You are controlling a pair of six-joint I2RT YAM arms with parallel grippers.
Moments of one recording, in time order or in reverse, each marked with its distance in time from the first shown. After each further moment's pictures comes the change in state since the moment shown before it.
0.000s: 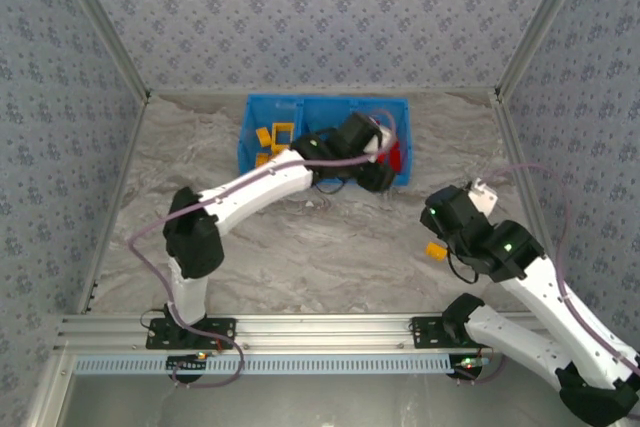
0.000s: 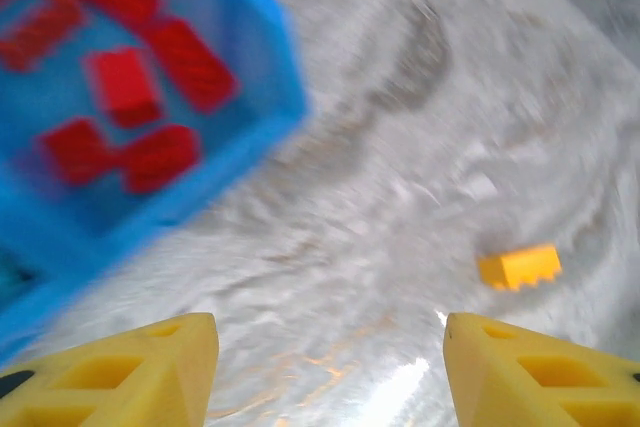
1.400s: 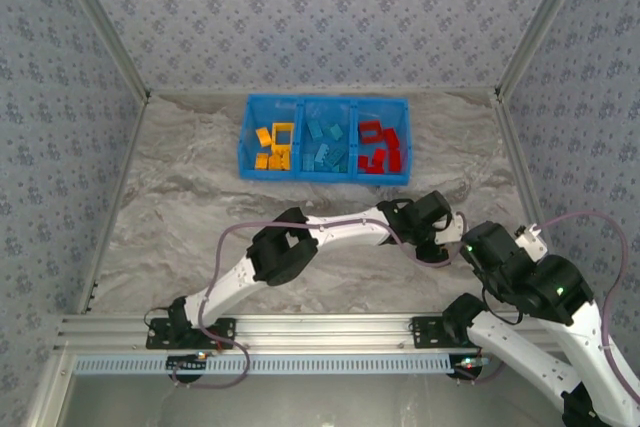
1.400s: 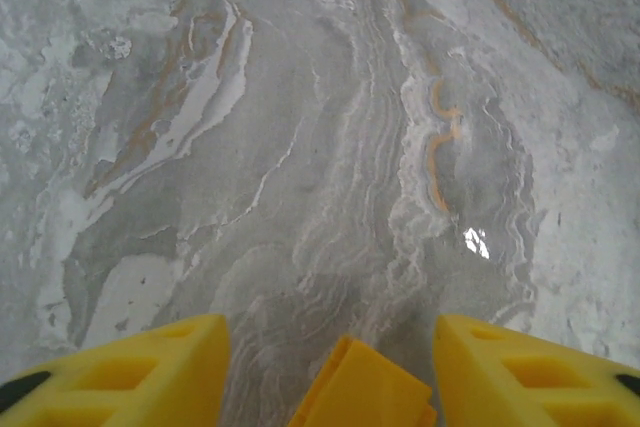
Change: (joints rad) left arm -0.246 0.549 0.271 0.277 0.178 0.480; right arm -0.014 -0.204 0.032 -0.397 -0.046 0.313
